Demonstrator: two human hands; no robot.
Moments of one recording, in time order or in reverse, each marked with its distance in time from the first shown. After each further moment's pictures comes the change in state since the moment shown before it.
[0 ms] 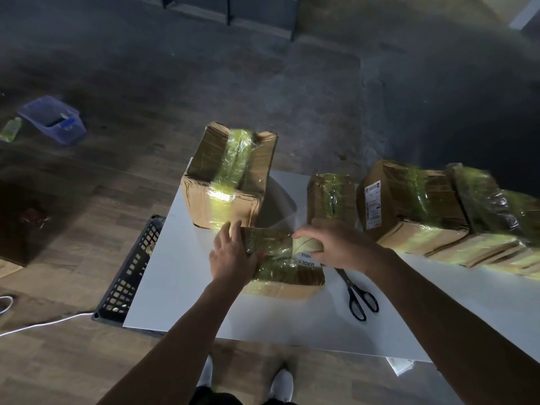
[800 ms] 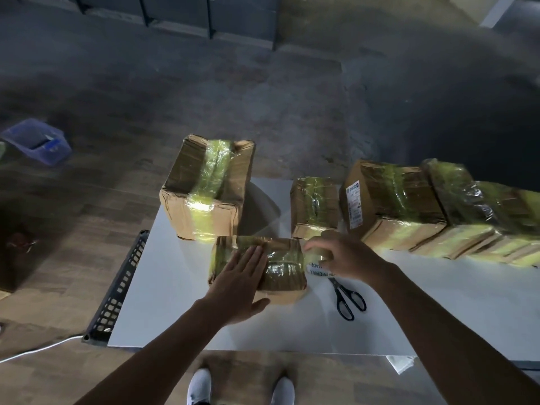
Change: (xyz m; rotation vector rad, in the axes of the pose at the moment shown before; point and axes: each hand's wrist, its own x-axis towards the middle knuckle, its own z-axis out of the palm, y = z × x) left_hand -0.026 0.009 0.010 0.522 -0.239 0.734; right_hand -0.044 0.044 0.009 0.080 0.020 0.135
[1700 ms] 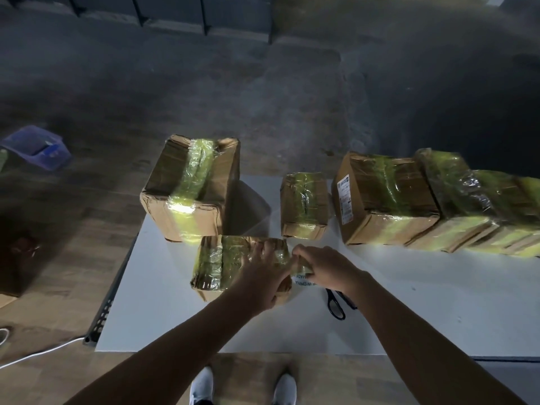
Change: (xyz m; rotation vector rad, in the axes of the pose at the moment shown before) left_hand 0.052 0.056 -0.026 -0.003 -0.125 -0.011; right_hand 0.006 0.046 0.054 -0.071 -0.116 0.031
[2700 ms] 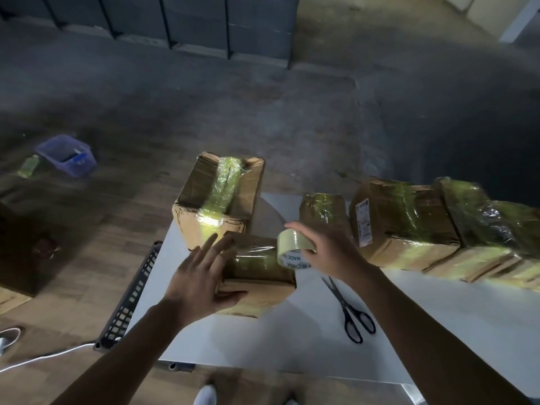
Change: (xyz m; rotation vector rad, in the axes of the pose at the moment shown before) left_hand -0.096 -0.103 -0.028 -0.092 0.546 -0.089; right_hand 0.018 -0.083 -0.086 0.018 0.483 -0.234
